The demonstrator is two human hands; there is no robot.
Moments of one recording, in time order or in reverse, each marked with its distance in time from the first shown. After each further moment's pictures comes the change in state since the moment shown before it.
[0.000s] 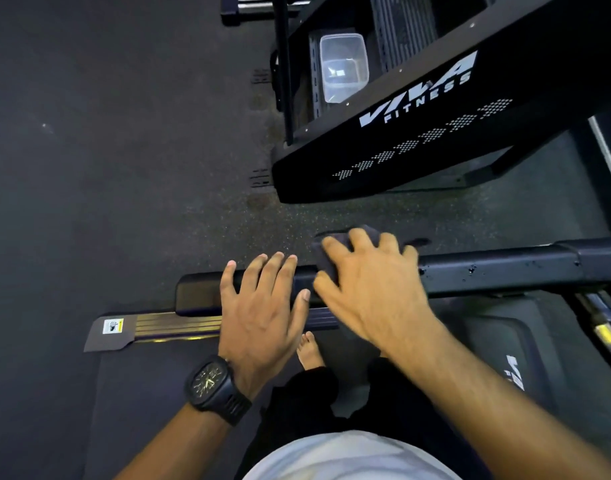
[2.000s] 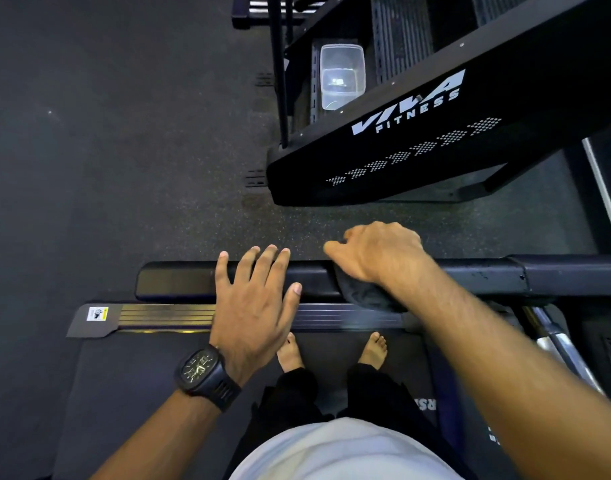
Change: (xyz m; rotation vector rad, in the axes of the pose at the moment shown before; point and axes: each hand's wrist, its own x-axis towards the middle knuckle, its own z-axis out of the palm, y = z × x) left_hand 0.010 0.052 0.002 0.006 -0.123 -0.072; right_hand 0.050 0.076 -0.011 0.063 -0.289 0.135
